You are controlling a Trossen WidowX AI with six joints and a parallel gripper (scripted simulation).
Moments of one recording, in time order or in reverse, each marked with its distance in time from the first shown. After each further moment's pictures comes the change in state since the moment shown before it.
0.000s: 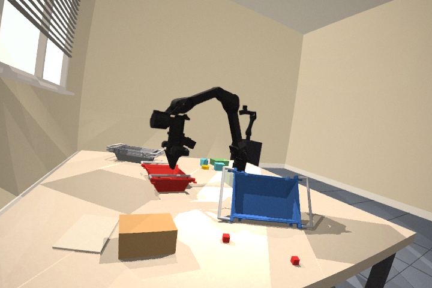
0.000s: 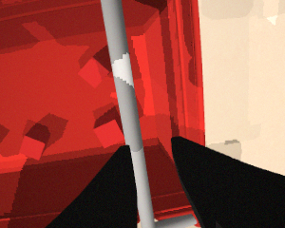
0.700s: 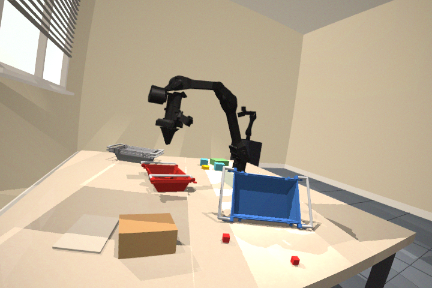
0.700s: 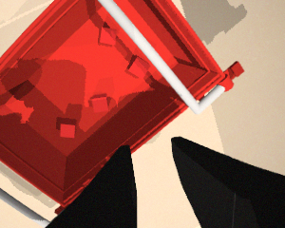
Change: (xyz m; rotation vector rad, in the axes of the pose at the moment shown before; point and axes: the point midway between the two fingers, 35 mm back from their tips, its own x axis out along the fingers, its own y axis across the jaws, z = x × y) arm -0.093 0.040 -0.016 0.577 0.031 -0.008
